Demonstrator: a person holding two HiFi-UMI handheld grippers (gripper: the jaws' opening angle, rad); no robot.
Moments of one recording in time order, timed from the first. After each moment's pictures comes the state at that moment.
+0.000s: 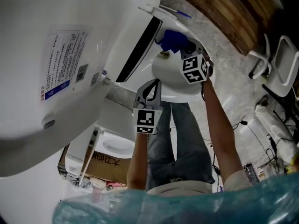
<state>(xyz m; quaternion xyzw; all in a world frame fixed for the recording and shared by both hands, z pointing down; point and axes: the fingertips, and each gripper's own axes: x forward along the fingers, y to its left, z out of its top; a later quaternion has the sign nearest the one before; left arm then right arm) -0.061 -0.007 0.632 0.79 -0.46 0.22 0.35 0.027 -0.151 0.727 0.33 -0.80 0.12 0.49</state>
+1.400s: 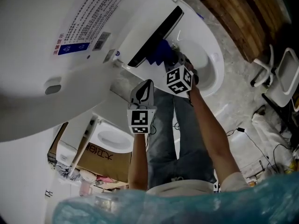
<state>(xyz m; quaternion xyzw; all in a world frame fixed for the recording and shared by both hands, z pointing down) -0.138 0.060 0.638 0.72 -0.54 0.21 0.37 -0.099 -0.030 0.736 0.21 -0.84 0.13 0.48</state>
